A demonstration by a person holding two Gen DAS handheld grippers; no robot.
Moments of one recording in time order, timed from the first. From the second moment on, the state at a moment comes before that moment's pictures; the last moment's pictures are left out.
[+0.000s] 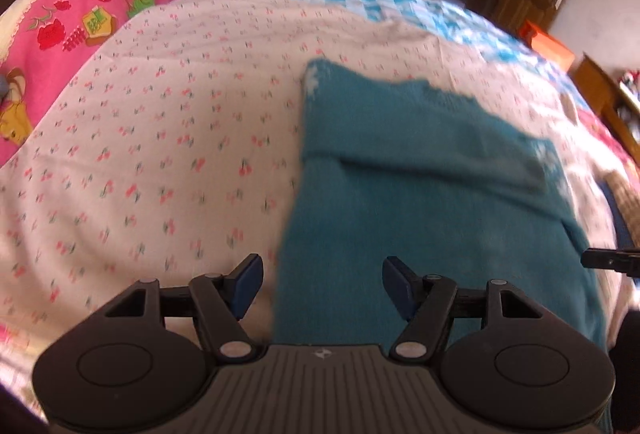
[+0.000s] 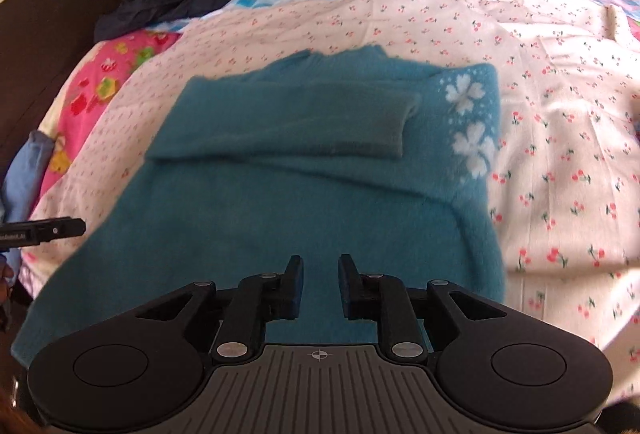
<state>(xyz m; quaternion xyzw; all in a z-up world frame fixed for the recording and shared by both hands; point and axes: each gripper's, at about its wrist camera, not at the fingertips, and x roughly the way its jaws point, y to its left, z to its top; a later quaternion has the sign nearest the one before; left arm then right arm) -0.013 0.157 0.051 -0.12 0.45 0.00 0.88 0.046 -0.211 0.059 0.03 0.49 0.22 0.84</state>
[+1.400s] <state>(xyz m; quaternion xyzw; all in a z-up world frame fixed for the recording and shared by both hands) -0.030 0.127 0.056 -0.18 0.53 -0.06 0.82 -0.015 -0.286 0.043 0.31 0.51 0.24 0.77</state>
